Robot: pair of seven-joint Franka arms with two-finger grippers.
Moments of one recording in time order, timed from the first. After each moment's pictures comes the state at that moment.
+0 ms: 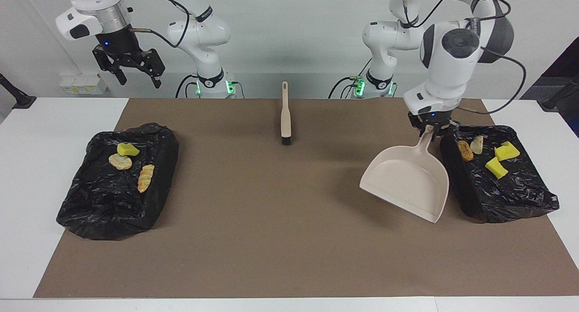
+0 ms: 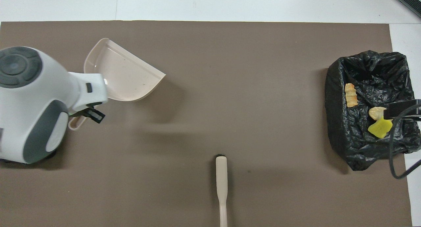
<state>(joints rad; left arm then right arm) -0.27 0.04 -0.04 -1.86 0.15 1.83 0.22 0.13 -0.14 -0.15 -1.61 -0.03 1.49 0.11</state>
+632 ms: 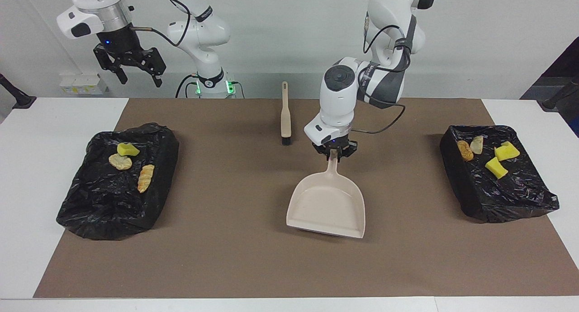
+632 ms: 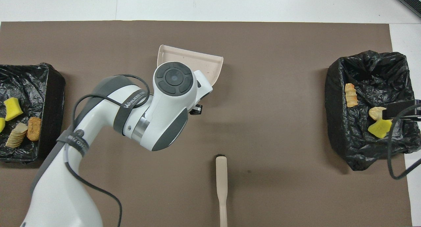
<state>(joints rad) -0.59 0.38 -0.04 -1.59 0.07 1.93 -0.42 0.13 -0.14 -0.14 -1.61 -0.03 1.49 0.11</state>
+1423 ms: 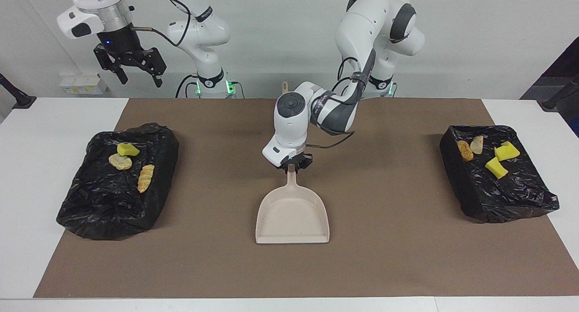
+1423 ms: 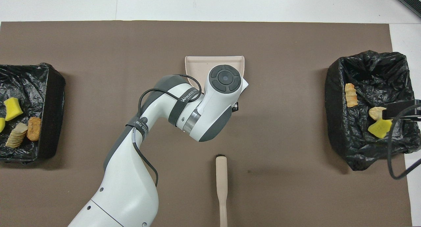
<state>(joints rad) -0.71 0.63 -0.01 -1.35 -0.02 1.93 -0.64 0.13 -0.14 -0.14 -1.61 -0.03 1.49 0.11</state>
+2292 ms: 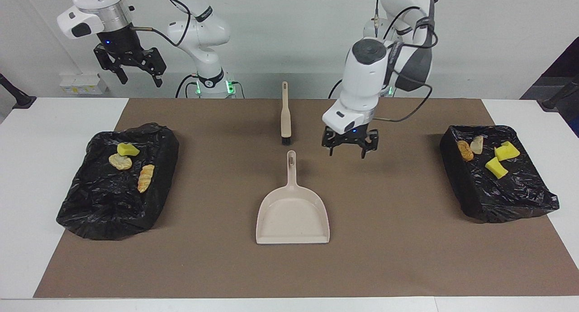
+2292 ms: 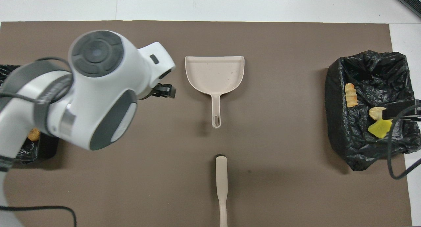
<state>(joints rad) -0.46 0.16 0.01 -1.60 0.06 1.84 -0.22 0.13 -0.14 -0.14 -1.61 -0.03 1.49 0.11</state>
